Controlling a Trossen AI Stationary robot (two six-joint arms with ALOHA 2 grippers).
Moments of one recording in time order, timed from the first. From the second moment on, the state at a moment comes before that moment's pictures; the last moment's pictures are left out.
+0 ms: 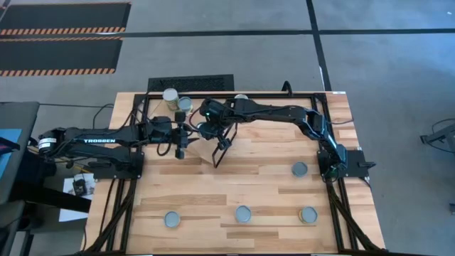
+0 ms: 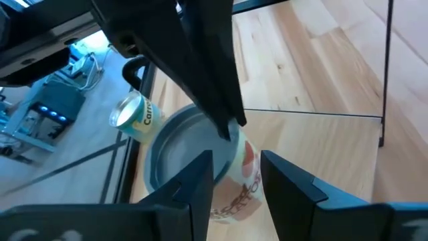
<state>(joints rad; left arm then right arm) 0.25 0.98 0.50 0.00 -0.03 0.59 -0.18 2.19 2.10 -0.82 -0.16 -0.72</state>
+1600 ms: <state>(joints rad) 0.37 1.04 0.76 -0.36 -0.03 0.31 -0.13 1.99 2.33 -1.38 0.05 -0.55</state>
